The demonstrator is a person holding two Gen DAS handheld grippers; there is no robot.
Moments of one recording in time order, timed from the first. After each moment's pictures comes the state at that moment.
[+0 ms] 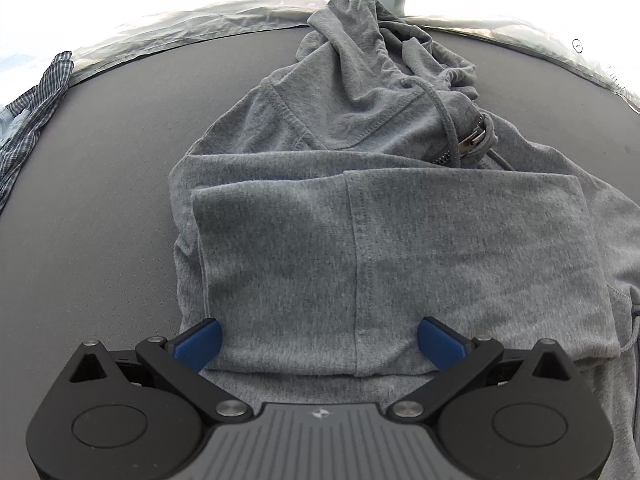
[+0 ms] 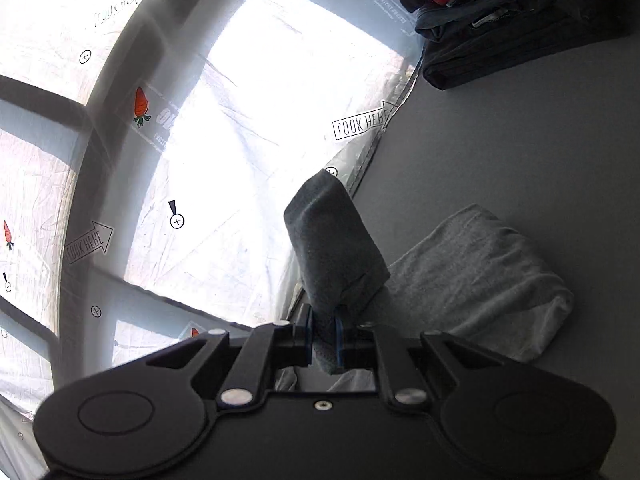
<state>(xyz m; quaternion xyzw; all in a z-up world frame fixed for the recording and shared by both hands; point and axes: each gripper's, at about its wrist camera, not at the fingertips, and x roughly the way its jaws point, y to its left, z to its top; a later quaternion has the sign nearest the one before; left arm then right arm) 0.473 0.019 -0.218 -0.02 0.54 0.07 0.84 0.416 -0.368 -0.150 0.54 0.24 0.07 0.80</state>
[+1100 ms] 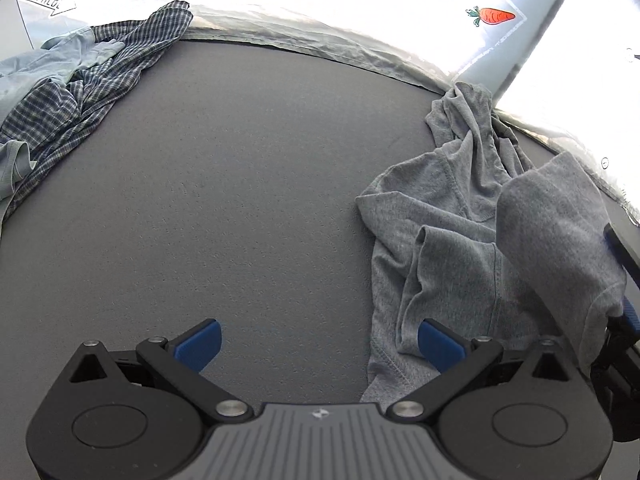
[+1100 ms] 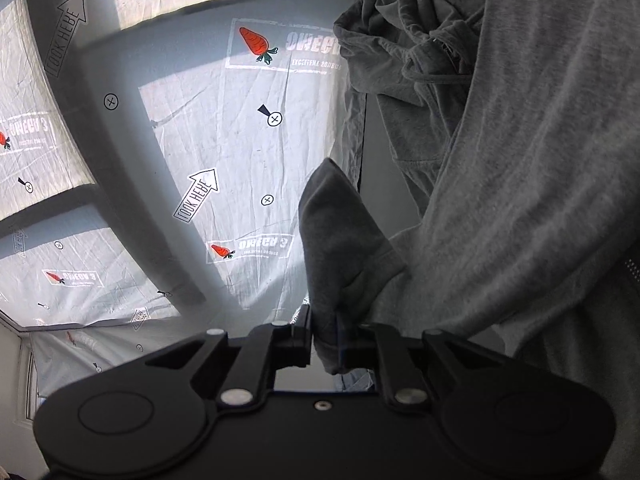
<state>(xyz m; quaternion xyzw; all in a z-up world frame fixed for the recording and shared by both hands) 0.419 0.164 -0.173 -0.15 0.51 0.10 0.84 0.440 -0.048 -0.200 0.65 0.44 0.28 0.56</state>
